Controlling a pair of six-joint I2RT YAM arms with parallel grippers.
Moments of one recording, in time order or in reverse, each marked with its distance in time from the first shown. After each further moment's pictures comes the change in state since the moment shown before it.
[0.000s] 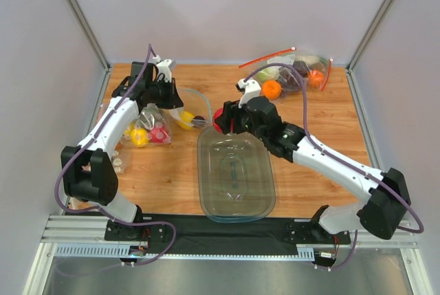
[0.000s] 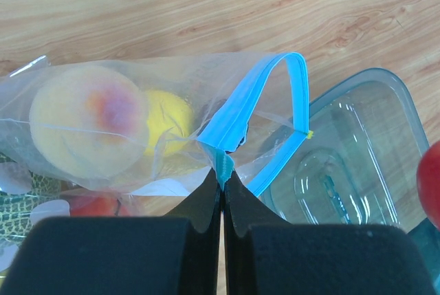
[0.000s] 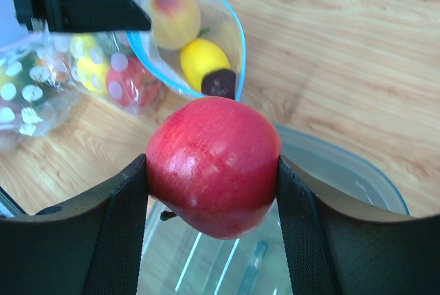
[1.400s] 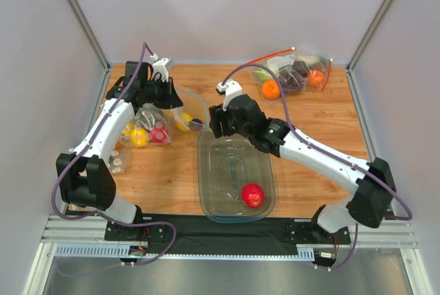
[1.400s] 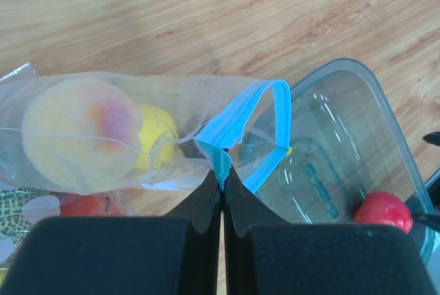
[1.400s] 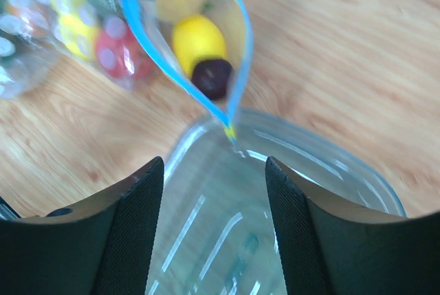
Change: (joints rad) left arm 0.021 -0.050 0.000 -0.025 0.089 0.023; right arm 0.081 0.039 0.067 -0.169 0.063 -0.103
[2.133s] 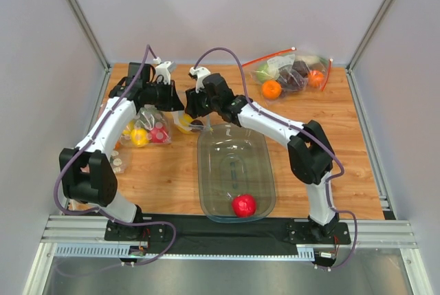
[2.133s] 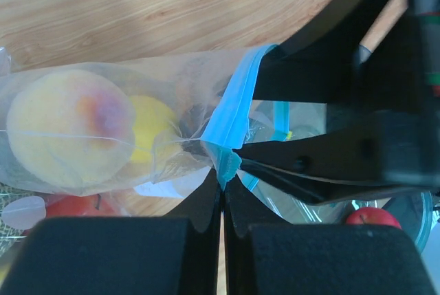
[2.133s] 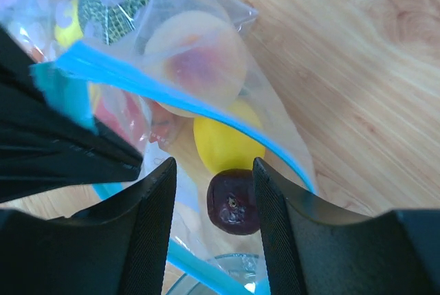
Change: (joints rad) left arm 0.000 0.035 0.000 -0.031 0.029 0.018; right arm -0.119 0.594 0.470 0.143 -0.323 -0.033
